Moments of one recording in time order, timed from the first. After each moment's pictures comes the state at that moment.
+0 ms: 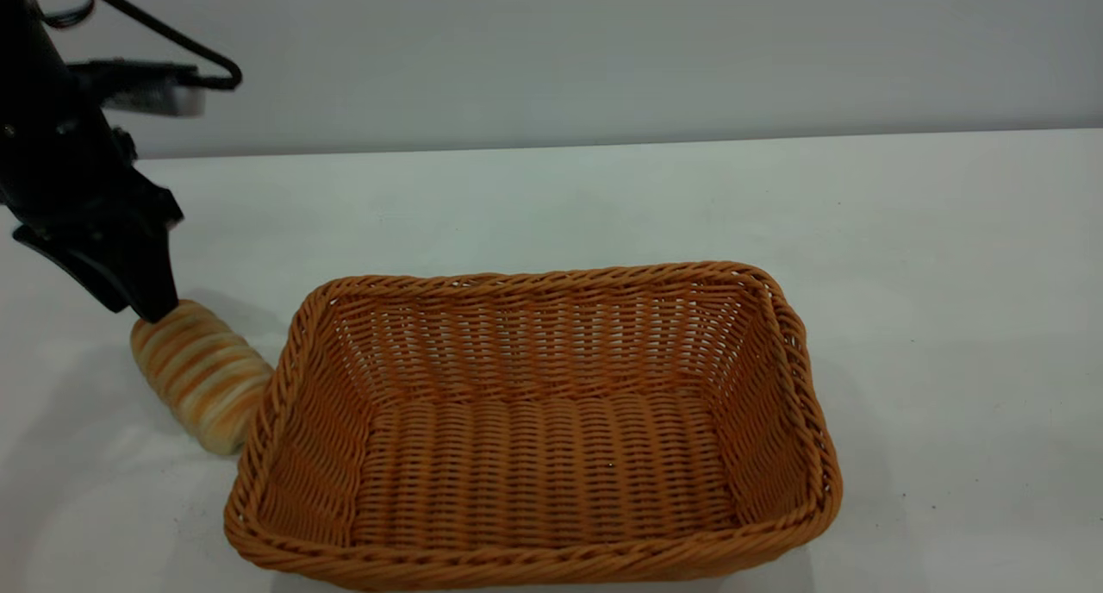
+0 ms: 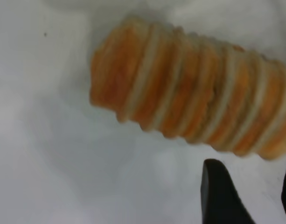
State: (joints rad) left arm -0.02 2.10 -1.30 -0.15 0.70 0.50; right arm 0.26 0.29 -0.46 0.34 0.89 -0.14
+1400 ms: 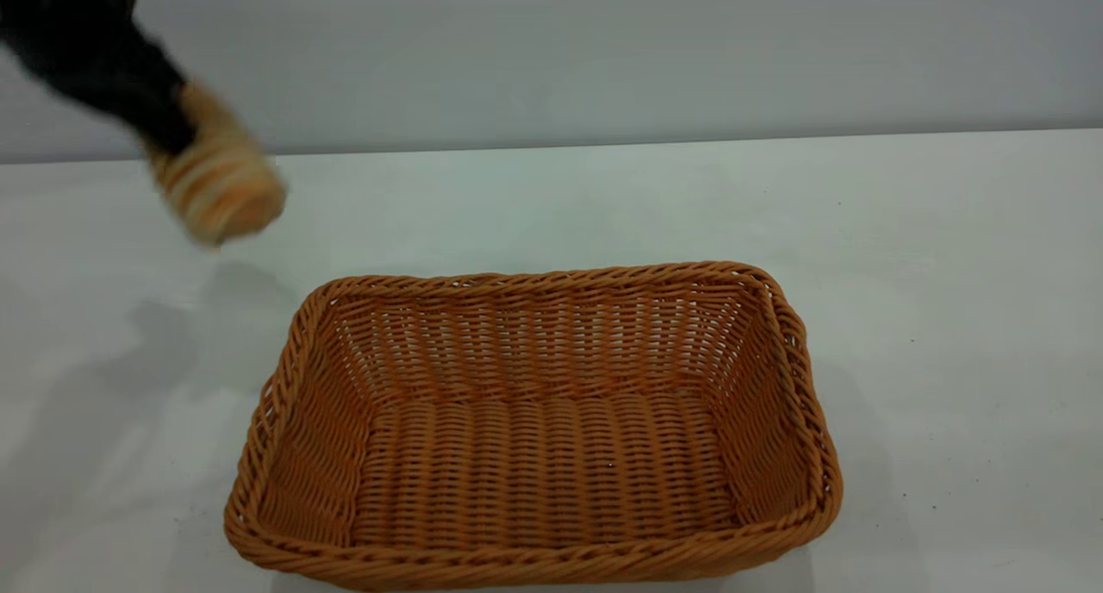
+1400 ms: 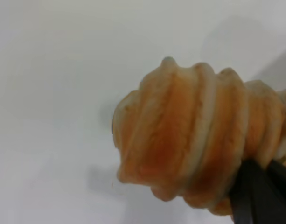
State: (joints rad) left arm -0.08 1.88 -1.30 -0.37 0.54 0.81; right arm 0.26 0.24 -0.45 0.40 0.91 -0.16
